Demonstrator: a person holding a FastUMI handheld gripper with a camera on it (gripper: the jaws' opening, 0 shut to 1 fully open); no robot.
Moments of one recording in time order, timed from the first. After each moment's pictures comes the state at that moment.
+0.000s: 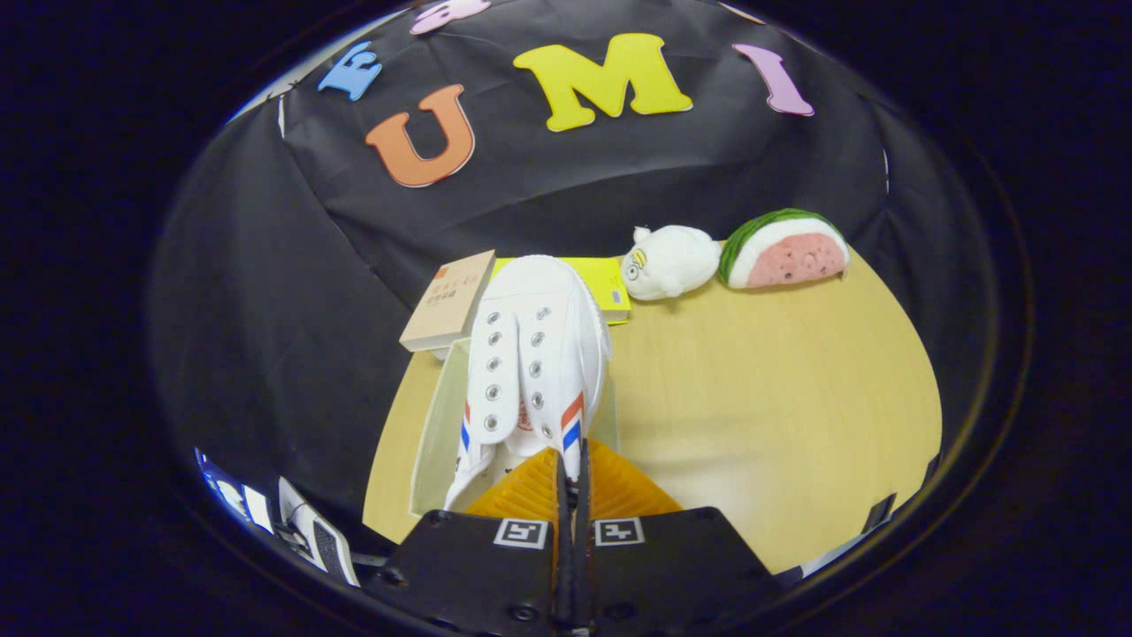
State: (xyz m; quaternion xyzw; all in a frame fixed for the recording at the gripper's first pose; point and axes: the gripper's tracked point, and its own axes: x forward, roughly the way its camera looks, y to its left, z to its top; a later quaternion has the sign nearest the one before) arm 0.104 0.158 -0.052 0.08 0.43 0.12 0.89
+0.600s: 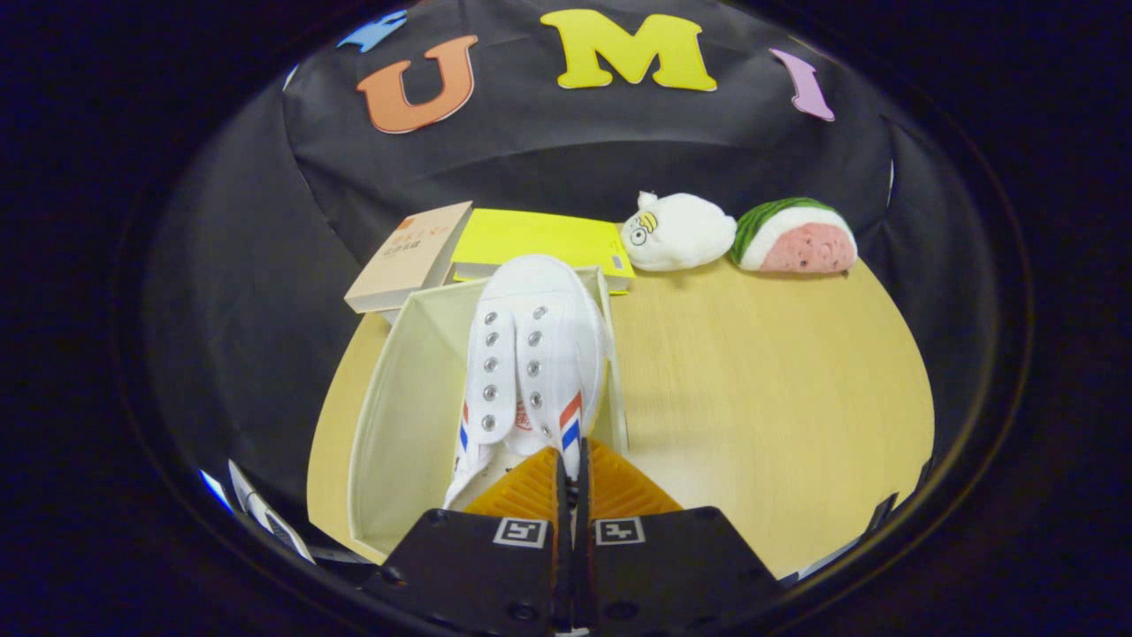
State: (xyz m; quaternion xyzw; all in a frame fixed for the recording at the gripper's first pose) arm 0.127 0.186 -0.126 0.01 0.45 0.05 0.89
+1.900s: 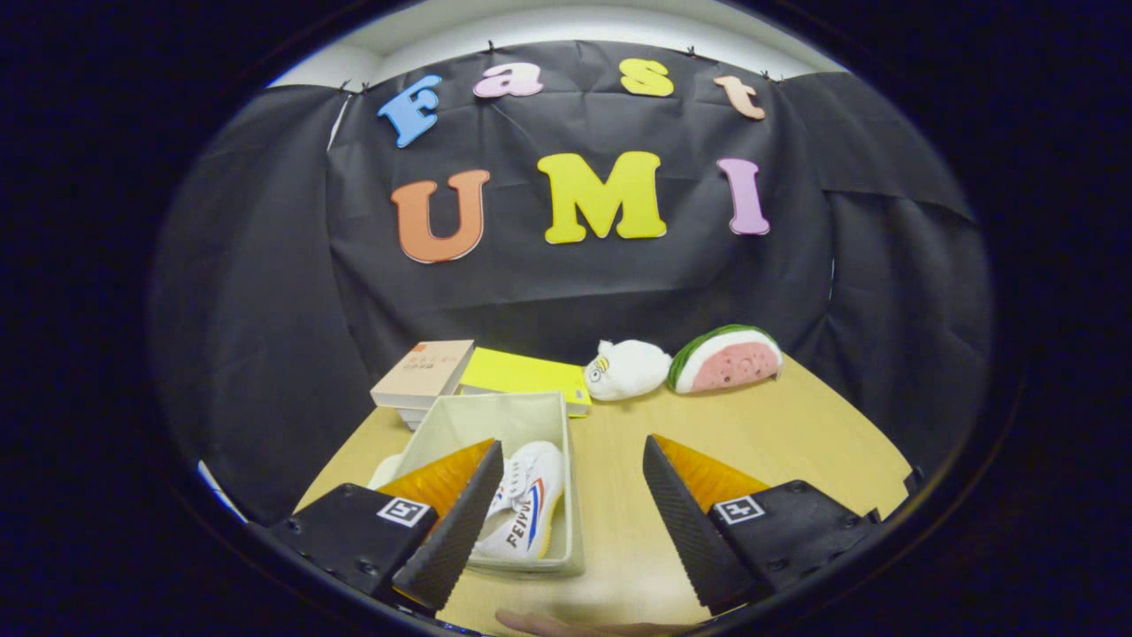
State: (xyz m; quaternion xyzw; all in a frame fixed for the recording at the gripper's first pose) arm 0.051 0.124 -0.025 0.01 0.20 0.00 0.98
